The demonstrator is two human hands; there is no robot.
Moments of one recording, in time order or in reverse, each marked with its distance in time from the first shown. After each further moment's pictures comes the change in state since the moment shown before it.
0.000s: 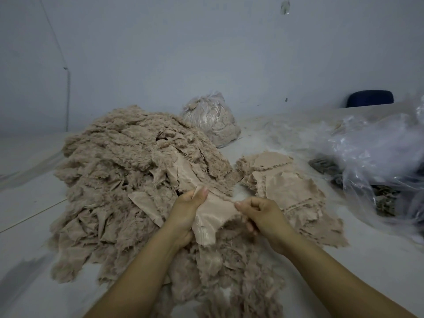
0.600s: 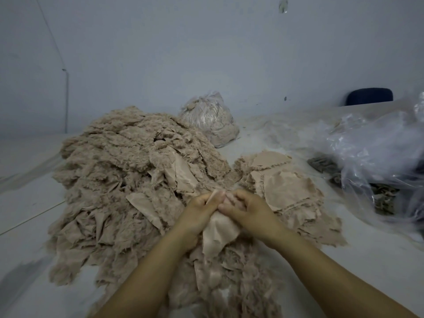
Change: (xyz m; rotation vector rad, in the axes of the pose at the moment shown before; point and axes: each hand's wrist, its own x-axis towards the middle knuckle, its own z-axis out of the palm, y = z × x) left_hand -0.003 -0.006 0.016 0.284 -0.148 0.051; right_hand 0.011 -0.003 0.009 -0.272 -0.035 -0.213
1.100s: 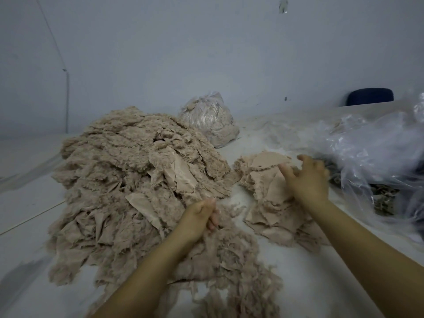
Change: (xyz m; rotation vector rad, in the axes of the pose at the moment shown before) left_hand 0.001 -0.014 -0.006 0.275 0.099 0.042; right_hand 0.036 0.019 -0.095 -0.538 0.543 0.284
